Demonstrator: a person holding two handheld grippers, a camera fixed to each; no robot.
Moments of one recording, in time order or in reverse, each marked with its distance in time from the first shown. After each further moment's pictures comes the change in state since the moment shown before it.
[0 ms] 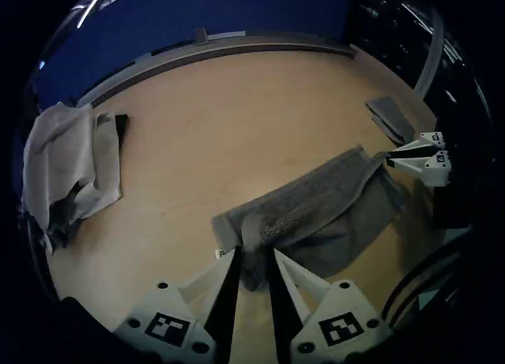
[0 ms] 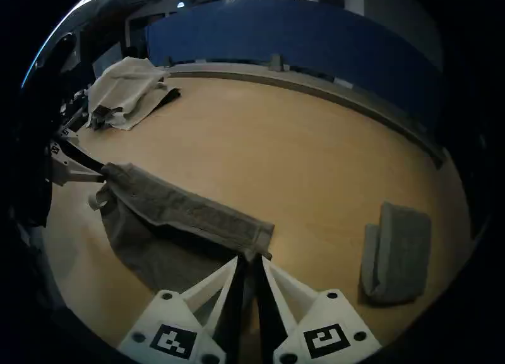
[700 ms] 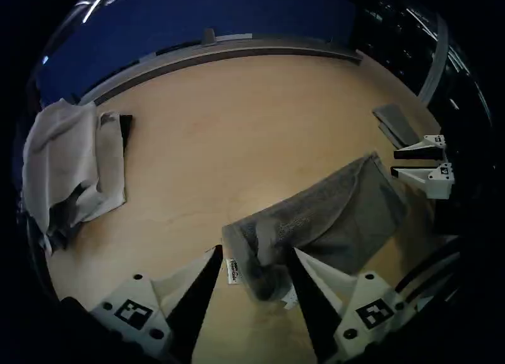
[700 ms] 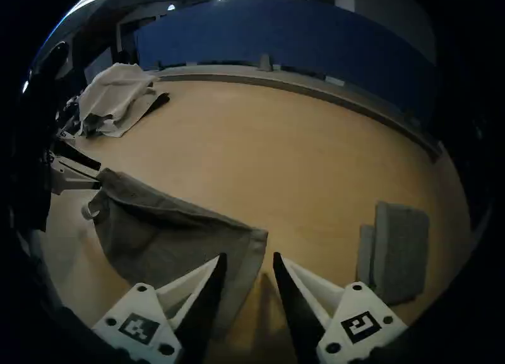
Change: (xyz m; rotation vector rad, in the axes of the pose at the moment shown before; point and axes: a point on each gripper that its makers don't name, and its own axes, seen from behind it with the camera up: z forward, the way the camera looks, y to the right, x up) left arm 0.009 -0.016 0.003 0.002 0.013 -0.027; right arm 0.006 0.011 0.003 -0.033 0.005 0.038
